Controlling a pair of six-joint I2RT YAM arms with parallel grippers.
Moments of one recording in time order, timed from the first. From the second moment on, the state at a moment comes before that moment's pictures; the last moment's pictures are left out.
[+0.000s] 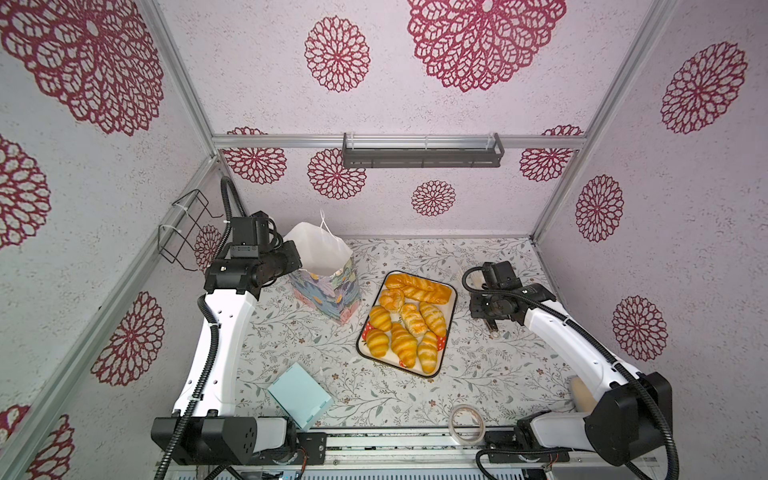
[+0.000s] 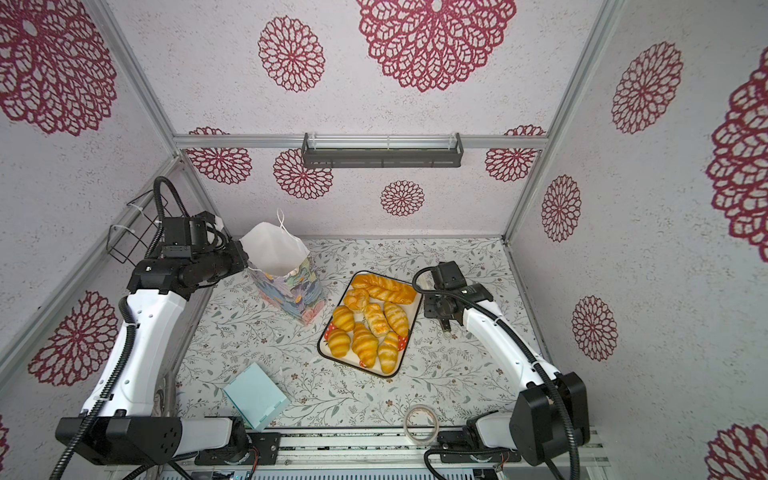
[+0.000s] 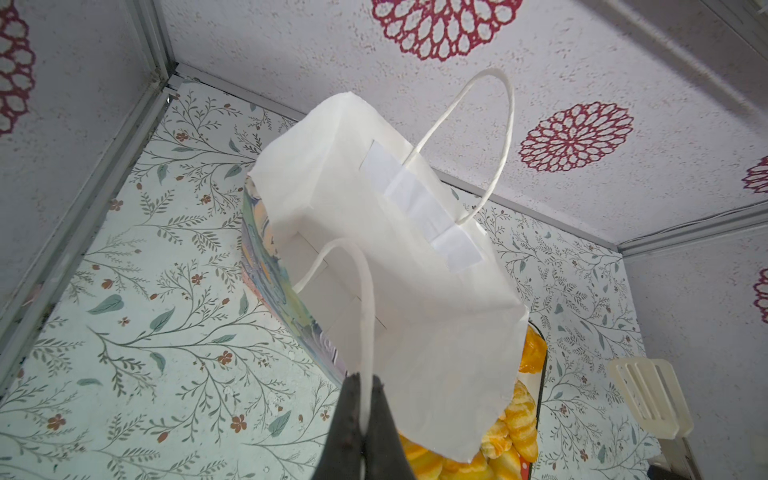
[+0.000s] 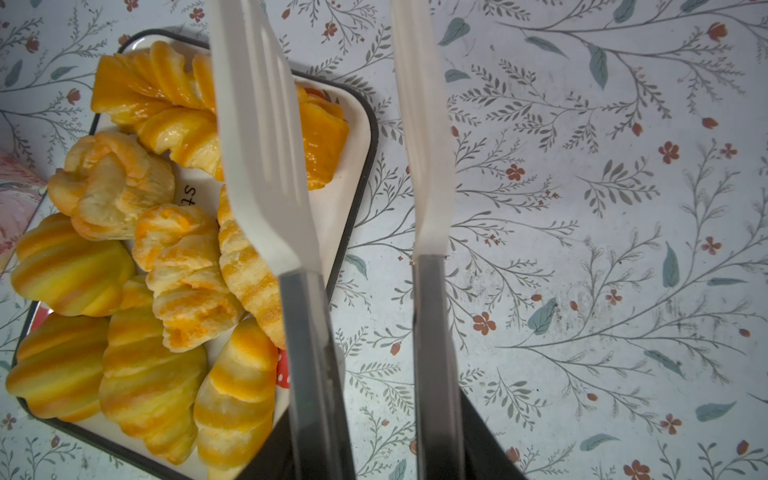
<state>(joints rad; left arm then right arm) 0.00 1.35 1.57 -0.92 0.10 -0.38 0.37 1.33 1.12 -0.81 0.09 0.35</state>
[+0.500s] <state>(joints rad) 0.03 1.30 1.55 -0.95 -0.01 -0.35 0.43 1.37 1.13 -0.82 -0.01 0.35</state>
